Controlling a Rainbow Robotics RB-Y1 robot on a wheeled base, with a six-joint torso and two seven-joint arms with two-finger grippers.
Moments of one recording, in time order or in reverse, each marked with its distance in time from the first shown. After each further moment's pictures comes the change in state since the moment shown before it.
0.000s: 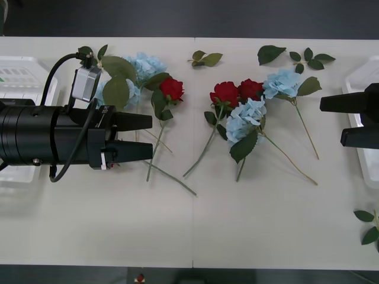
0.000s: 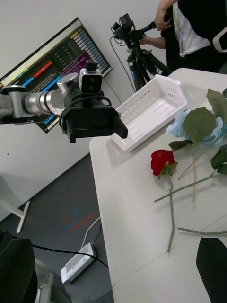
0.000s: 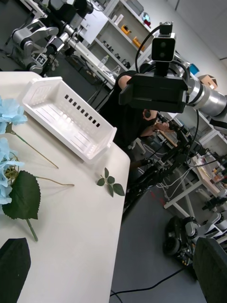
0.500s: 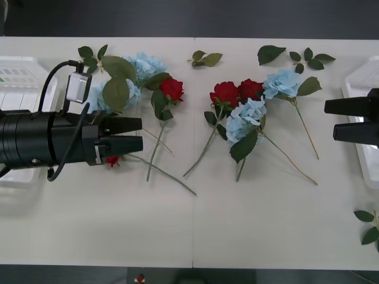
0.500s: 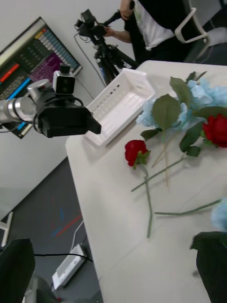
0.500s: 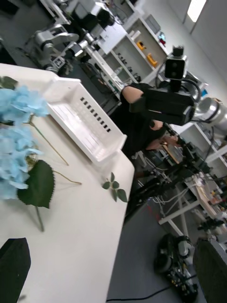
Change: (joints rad) right arm 0.049 -0.065 0.030 0.003 0.011 -0.139 -0.020; left arm 0.040 -0.032 0.006 0.114 0.057 0.027 0.000
